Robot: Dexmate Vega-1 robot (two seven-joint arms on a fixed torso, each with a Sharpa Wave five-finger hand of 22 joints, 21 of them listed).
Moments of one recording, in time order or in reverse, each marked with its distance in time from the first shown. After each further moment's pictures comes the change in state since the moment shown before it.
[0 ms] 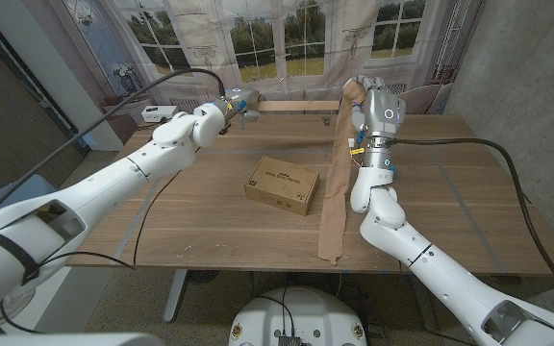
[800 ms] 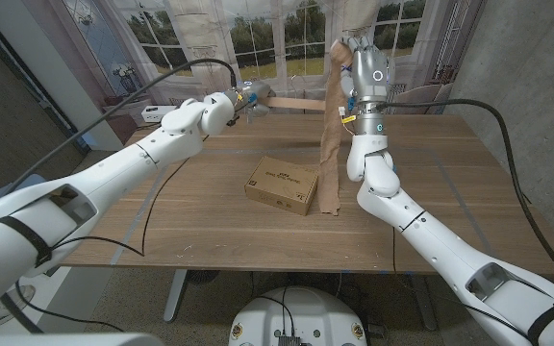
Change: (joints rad) left arm -0.085 -0.041 0.045 0.037 0.027 -0.038 -0.058; left_hand -0.008 -0.008 0.001 0.001 0.012 0.015 -0.015 0.004 0.000 0.000 0.000 0.002 0.000 -0.025 0.011 0.000 0.000 -0.034 0.002 0.003 -0.019; right arm 0.169 0.030 -0.012 0.063 -0.125 0.056 0.076; right_hand 0.000 0.000 0.000 0.000 0.008 0.000 0.000 -0.006 0.000 0.000 0.000 -0.007 0.000 0.000 0.000 -0.034 0.023 0.000 0.000 0.043 -0.047
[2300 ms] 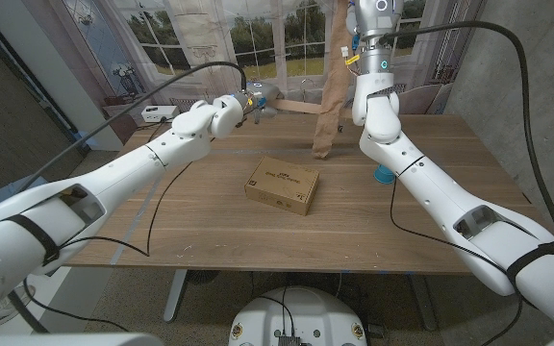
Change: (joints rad) left arm -0.004 -0.027 0.039 0.001 0.075 0.005 0.018; left_hand -0.027 -0.012 -0.004 0.004 0.055 -0.008 -0.011 0.037 0.056 -0.022 -0.021 0.040 0.001 -0.011 0.004 0.007 0.002 -0.009 0.002 0.007 0.037; right arm 0.266 0.031 -0.003 0.110 -0.140 -0.030 0.150; right_hand 0.000 0.000 0.000 0.000 0.004 0.047 -0.022 -0.020 0.000 0.002 -0.001 -0.019 0.002 0.000 0.000 -0.066 0.033 0.000 0.000 0.087 -0.113
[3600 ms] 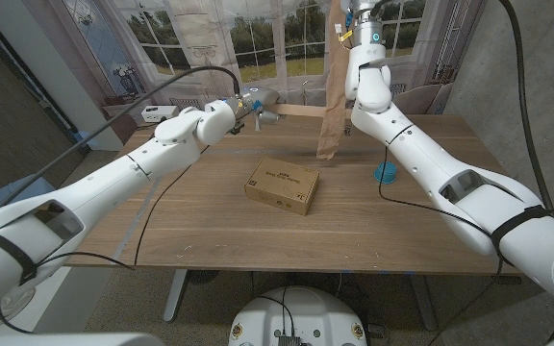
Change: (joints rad) left arm 0.099 0.082 -0.091 -0.134 -0.143 -0.067 -0.028; left_hand -0.013 -0.010 -0.004 0.004 0.040 0.010 -0.008 0.023 0.000 0.000 0.000 0.028 0.000 -0.013 0.009 0.008 -0.003 -0.011 0.004 -0.007 -0.028; right arm 0.180 0.069 -0.053 0.184 0.082 -0.023 0.070; right_hand 0.000 0.000 0.000 0.000 -0.003 0.037 -0.004 -0.018 0.000 0.035 0.003 -0.021 0.001 0.002 -0.001 -0.017 0.036 0.000 0.000 0.044 -0.046
